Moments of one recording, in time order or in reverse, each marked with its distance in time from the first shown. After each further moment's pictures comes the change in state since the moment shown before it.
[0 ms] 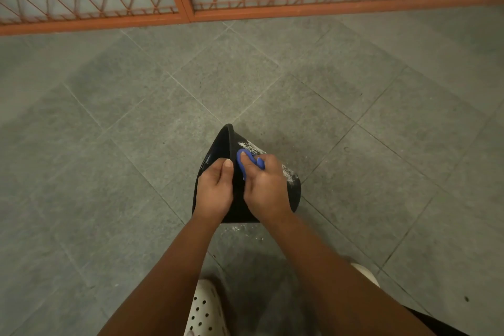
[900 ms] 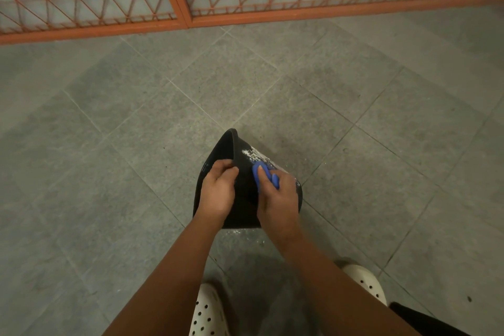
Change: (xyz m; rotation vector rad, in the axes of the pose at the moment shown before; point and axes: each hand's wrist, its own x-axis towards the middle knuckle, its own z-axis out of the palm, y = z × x) left_hand -0.002 0.021 0.003 -0.168 -0.072 -0.271; right_hand -0.030 0.026 -0.002 -0.122 0.156 -0.040
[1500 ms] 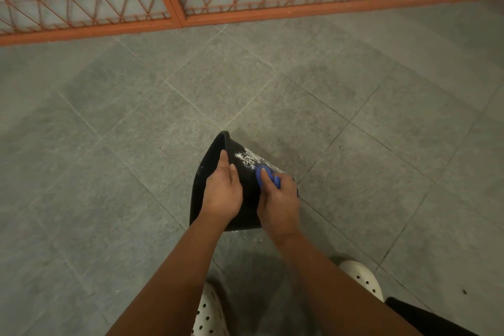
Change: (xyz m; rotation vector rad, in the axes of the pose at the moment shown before) left_hand -0.009 0.010 0.014 0.473 0.015 0.163; right_hand -0.005 0.006 0.001 0.041 -0.079 0.187
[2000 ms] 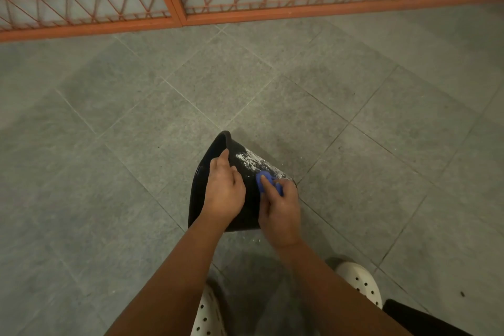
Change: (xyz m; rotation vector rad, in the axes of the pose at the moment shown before) left_hand 0.001 0.001 0.002 0.061 0.028 0.045; right_hand -0.012 0.004 -0.002 0.046 0.052 -0.062
